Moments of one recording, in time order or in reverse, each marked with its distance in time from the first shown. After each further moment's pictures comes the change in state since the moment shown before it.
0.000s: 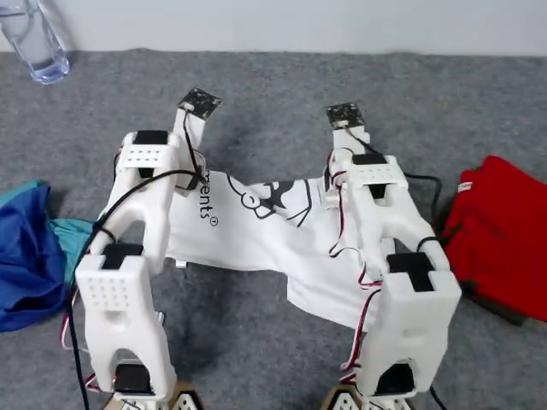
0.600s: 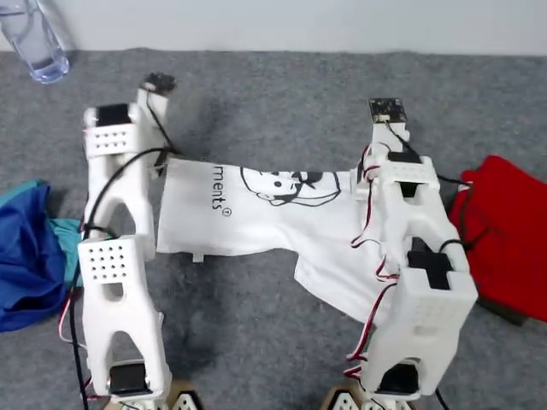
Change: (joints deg) left arm -6.7 20.0 -48.3 29.6 -2.0; right arm 7.0 -2.3 -1.2 1.2 -0.2
